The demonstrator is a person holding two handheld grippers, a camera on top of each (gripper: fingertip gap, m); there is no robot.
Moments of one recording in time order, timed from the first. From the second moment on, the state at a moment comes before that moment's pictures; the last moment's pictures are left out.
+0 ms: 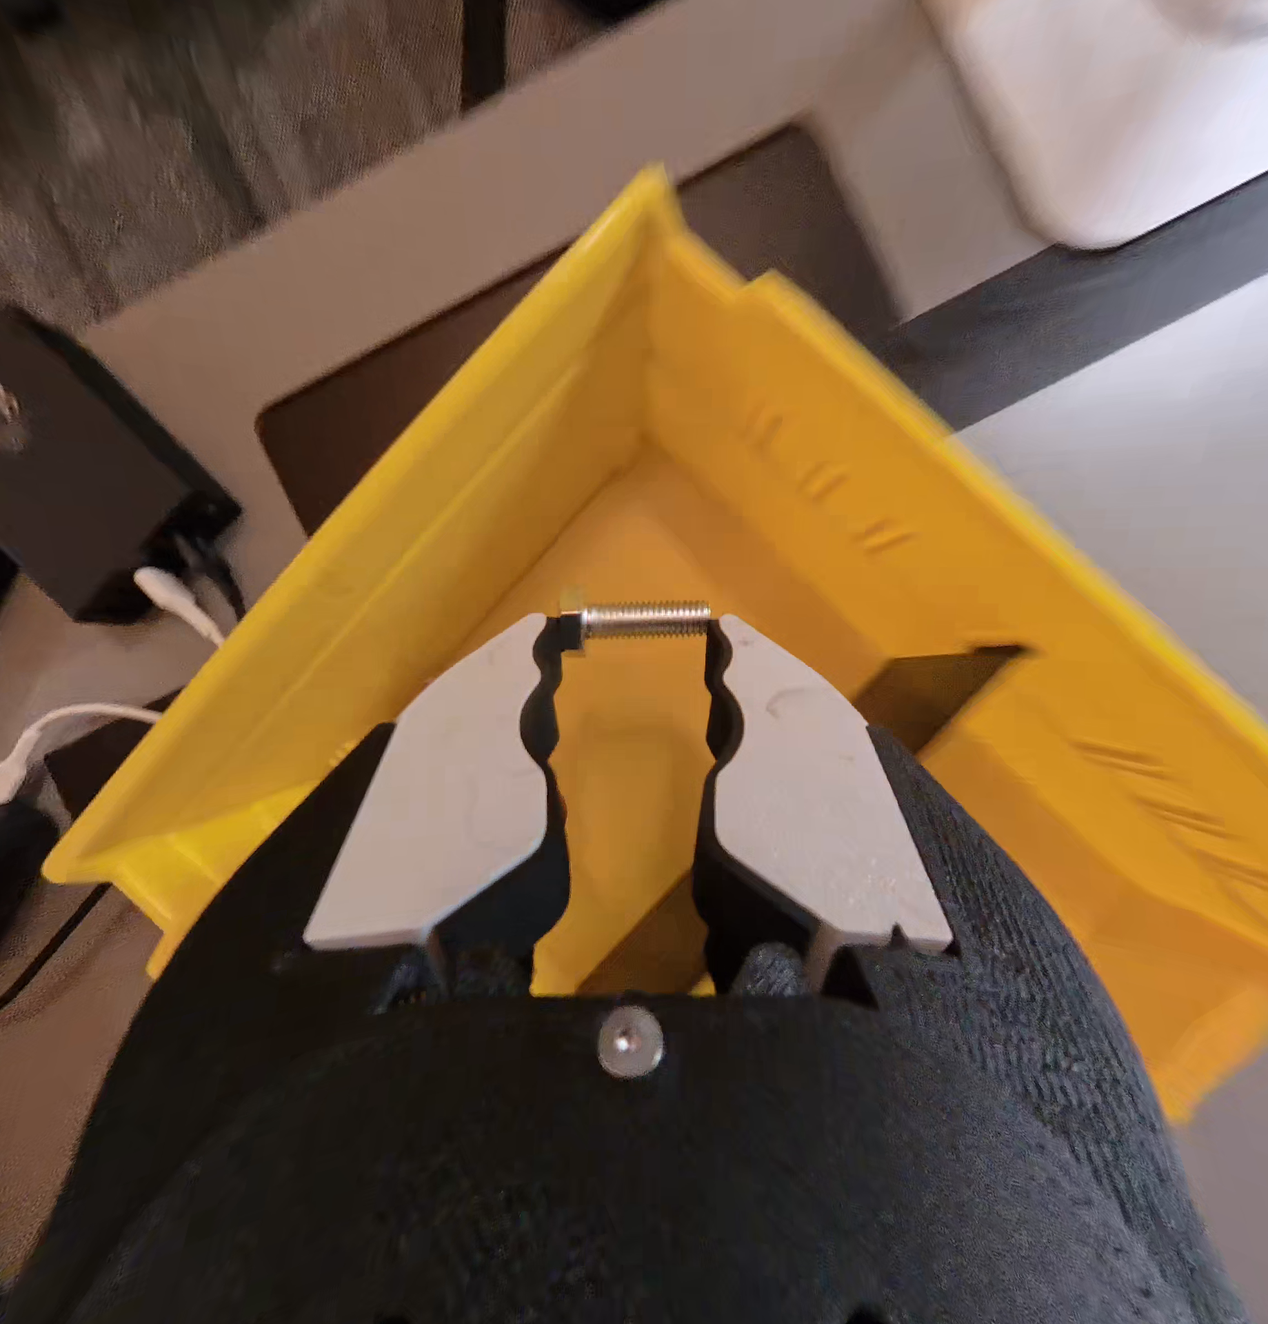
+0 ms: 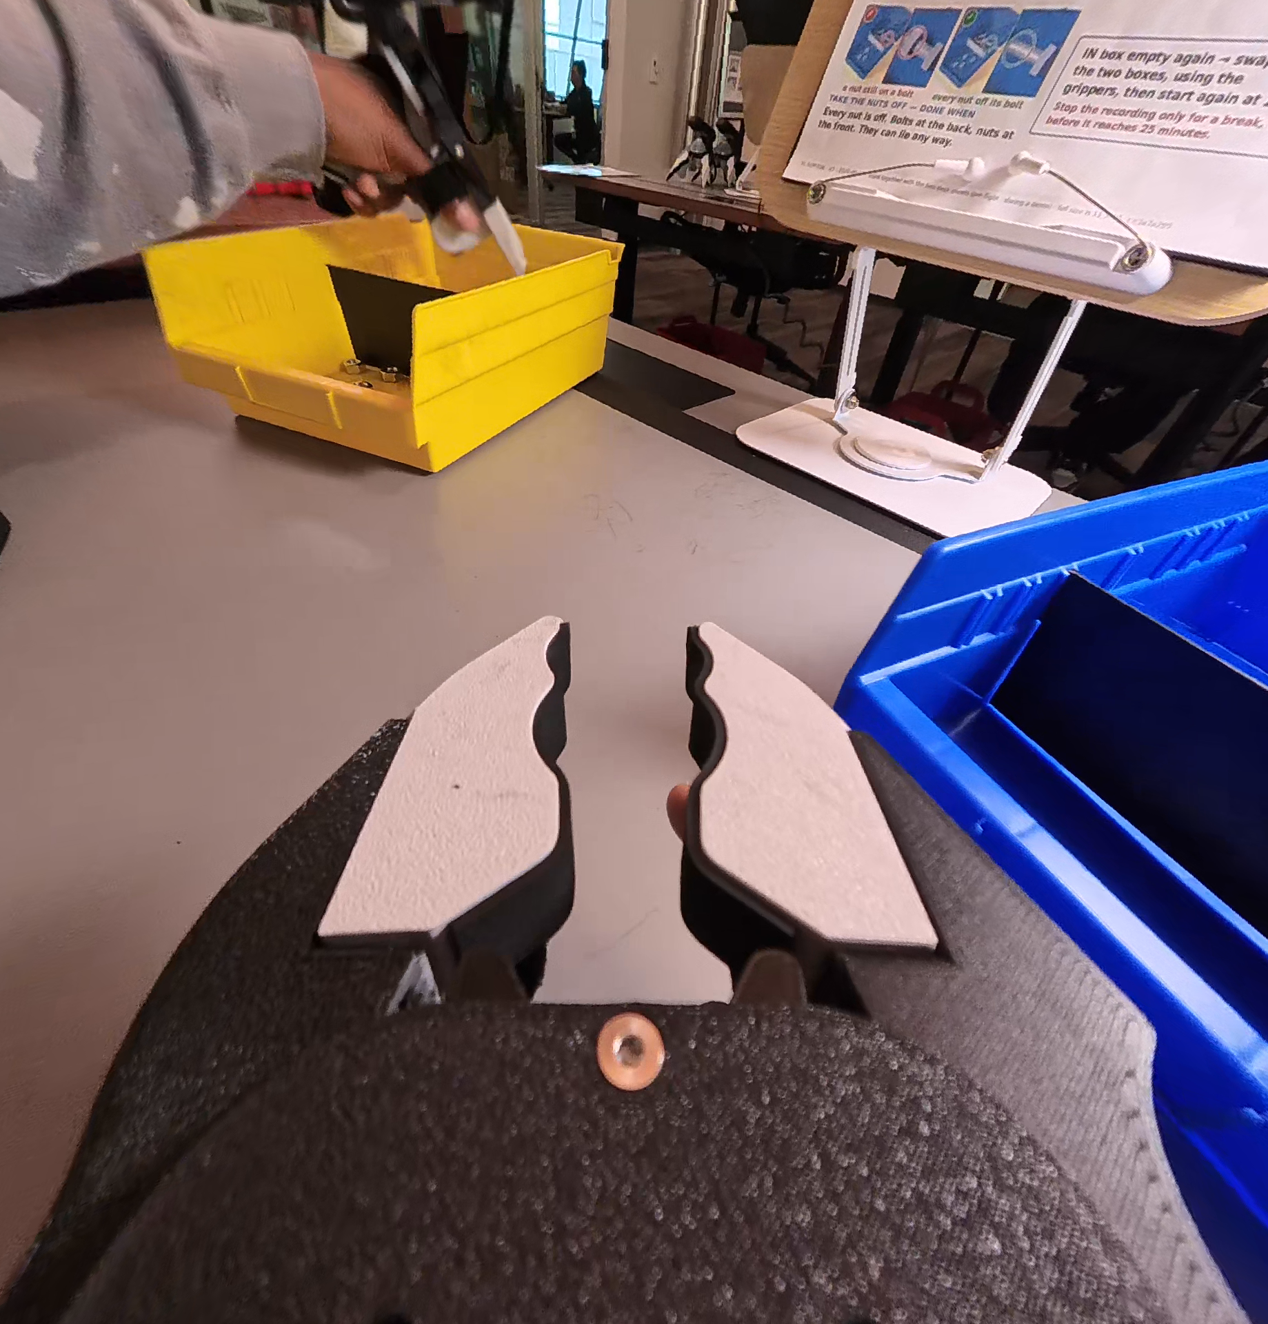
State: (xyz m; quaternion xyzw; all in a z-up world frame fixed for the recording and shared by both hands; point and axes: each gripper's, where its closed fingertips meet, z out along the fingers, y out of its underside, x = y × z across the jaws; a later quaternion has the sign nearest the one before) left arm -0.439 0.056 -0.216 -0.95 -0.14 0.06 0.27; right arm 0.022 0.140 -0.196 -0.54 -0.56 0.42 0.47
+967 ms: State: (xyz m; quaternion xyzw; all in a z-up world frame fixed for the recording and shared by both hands) left arm -0.003 0.017 -0.166 -0.61 0.00 -0.68 0.41; right arm -0.018 0.015 -0.175 -0.28 -0.71 0.44 0.48
